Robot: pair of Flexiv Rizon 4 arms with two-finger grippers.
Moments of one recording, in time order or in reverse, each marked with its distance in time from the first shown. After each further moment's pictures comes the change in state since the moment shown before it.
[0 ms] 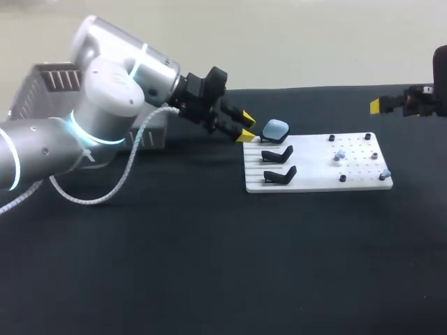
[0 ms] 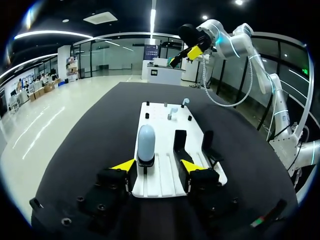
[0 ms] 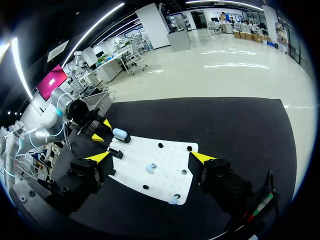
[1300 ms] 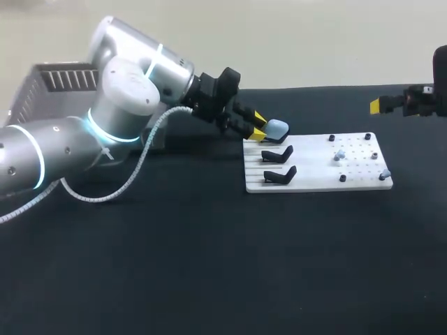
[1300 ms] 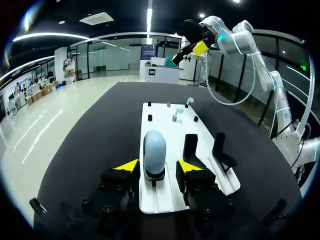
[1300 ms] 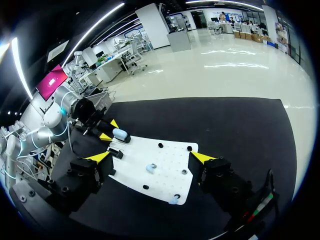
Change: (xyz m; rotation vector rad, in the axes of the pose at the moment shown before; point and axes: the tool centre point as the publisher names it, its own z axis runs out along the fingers) left arm -0.007 0.013 0.025 0.013 -0.002 0.027; right arm 0.000 0.000 0.000 0.000 0.000 0.000
